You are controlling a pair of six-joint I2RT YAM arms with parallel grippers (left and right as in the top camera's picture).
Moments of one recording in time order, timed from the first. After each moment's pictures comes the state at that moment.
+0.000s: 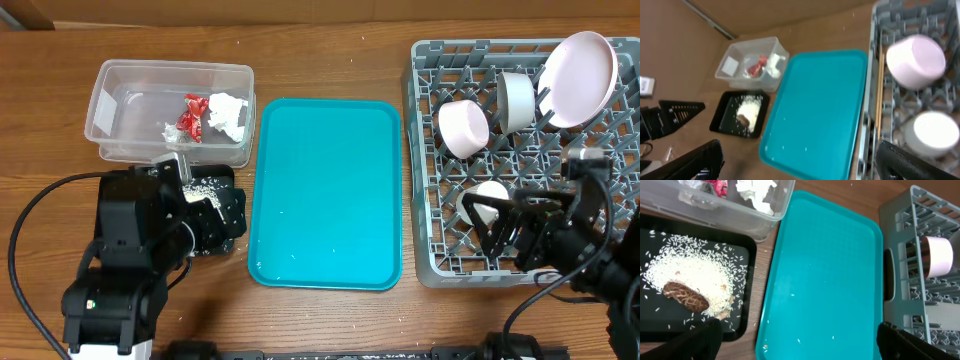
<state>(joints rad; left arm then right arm) -0.06 0.86 1.03 -0.97 0.19 -0.39 -0.10 0.84 1.40 -1.26 -0.59 0.16</state>
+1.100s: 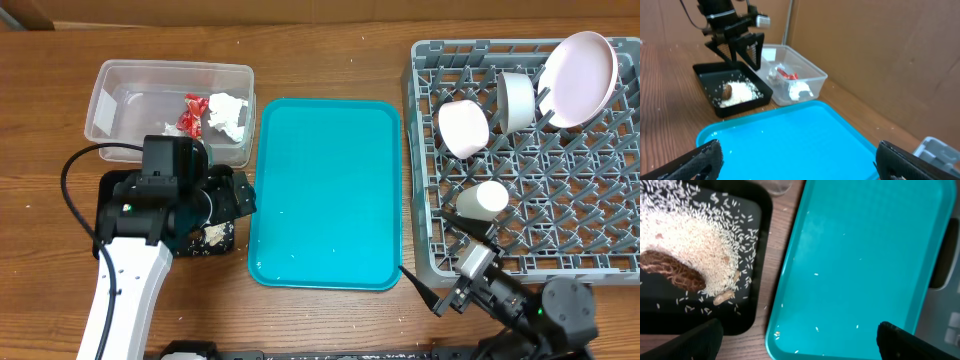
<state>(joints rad) -0.06 1.20 1.03 -0.98 0.19 -0.39 0.25 0.18 0.40 -0.34 -0.63 -0.31</state>
